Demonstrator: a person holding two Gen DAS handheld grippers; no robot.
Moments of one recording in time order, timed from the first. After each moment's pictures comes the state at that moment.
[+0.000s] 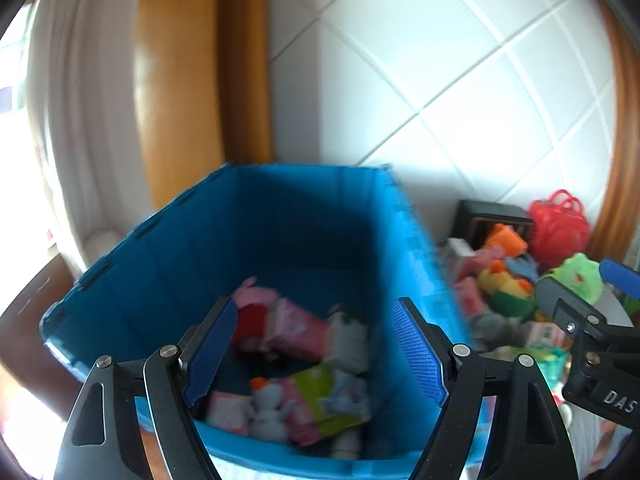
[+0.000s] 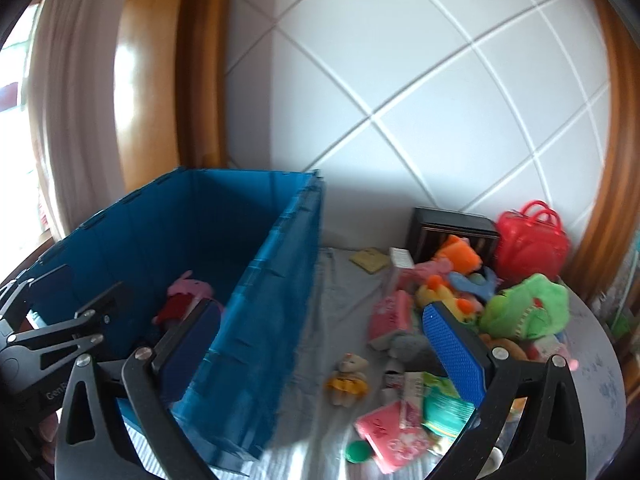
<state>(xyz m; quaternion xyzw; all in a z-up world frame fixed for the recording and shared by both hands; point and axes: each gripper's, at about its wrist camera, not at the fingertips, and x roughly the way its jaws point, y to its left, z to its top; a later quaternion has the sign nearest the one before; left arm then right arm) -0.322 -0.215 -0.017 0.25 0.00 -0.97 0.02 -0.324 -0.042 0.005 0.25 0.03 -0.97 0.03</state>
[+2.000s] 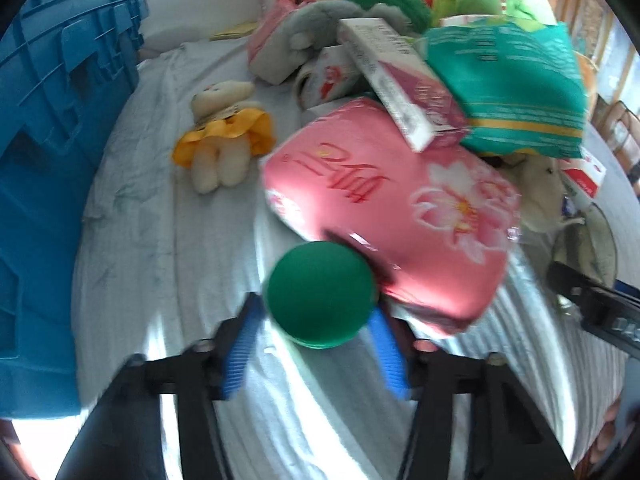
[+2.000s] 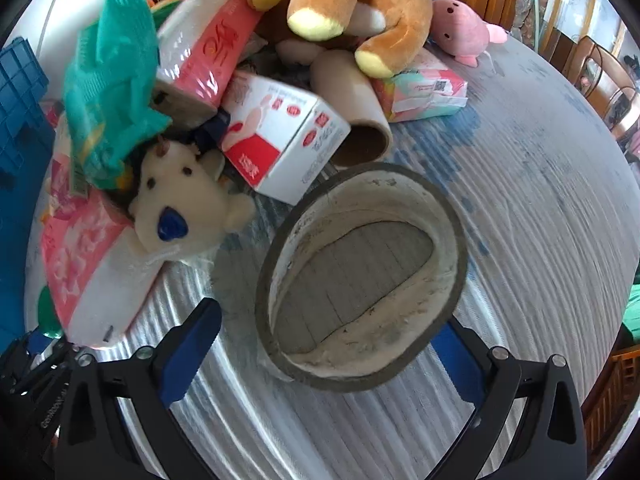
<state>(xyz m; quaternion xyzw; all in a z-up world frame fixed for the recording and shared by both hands) -0.353 0.019 -0.326 0.50 -0.09 -0.85 -0.16 -0.311 0.207 -0.337 0.52 -0.15 -0.82 -0.19</state>
